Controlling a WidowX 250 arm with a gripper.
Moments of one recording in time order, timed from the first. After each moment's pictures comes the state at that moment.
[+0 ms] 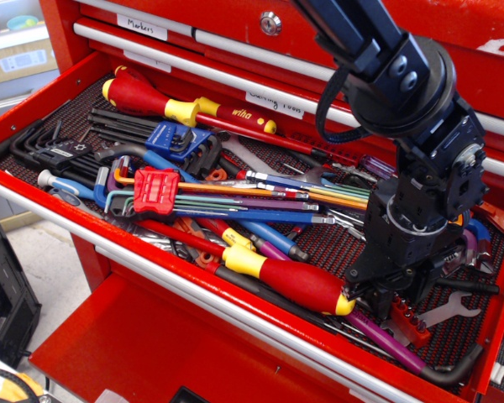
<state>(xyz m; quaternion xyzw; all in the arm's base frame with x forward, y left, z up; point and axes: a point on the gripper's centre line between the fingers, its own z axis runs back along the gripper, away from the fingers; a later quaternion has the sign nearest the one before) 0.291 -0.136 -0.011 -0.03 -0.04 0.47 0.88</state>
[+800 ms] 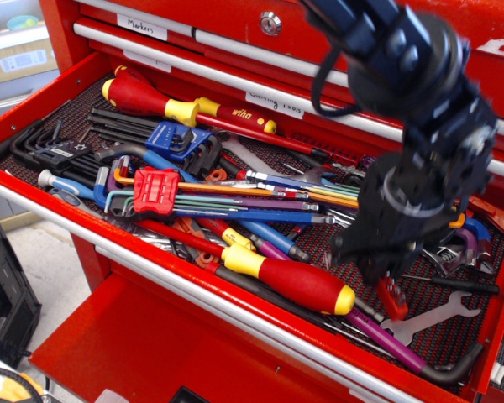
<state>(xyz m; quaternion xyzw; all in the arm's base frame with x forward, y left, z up) 0.290 -0.116 0.024 0.03 -0.10 0.42 0.90</state>
